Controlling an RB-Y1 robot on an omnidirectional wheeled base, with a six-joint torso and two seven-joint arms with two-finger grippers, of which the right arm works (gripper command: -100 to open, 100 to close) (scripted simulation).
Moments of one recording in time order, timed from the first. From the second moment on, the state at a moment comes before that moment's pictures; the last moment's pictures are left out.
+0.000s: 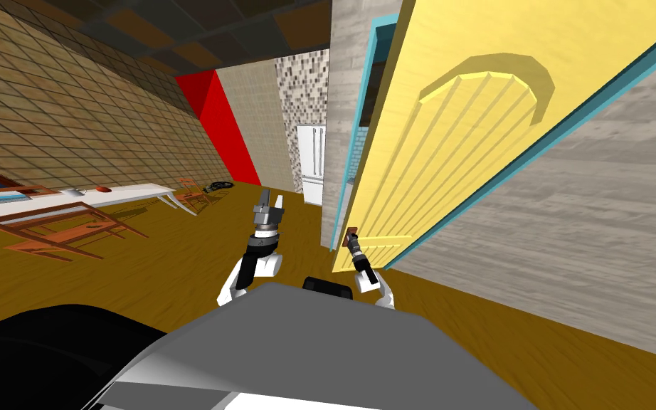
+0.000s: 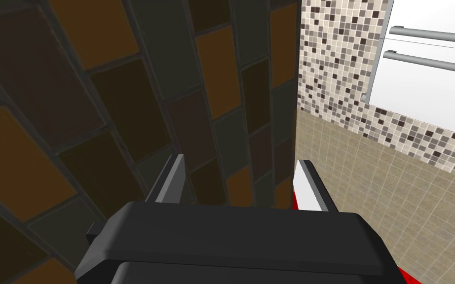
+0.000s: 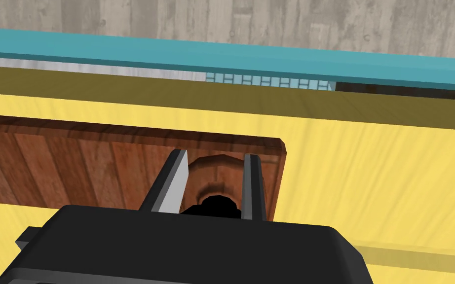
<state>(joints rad) 0.09 -0.17 0.35 -1.32 -0.08 -0.34 -0.11</state>
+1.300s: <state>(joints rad) 0.09 -0.17 0.41 -1.37 -0.07 -0.34 -0.24</state>
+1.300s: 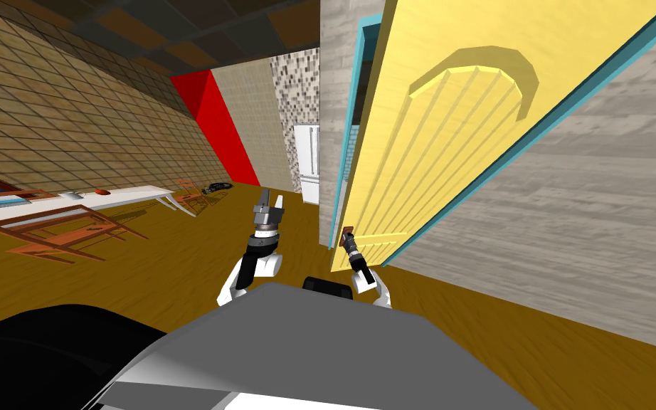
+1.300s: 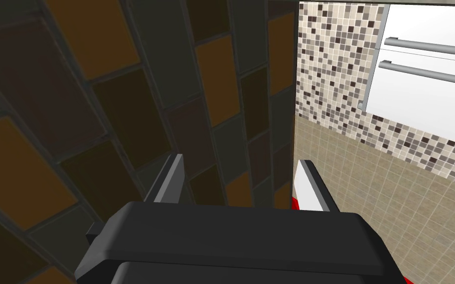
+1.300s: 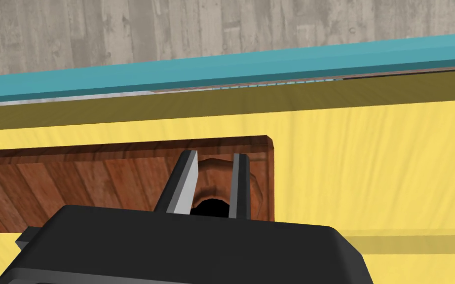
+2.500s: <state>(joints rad) 0.07 -0.15 0.53 -1.38 -0.03 -0.34 -0.50</state>
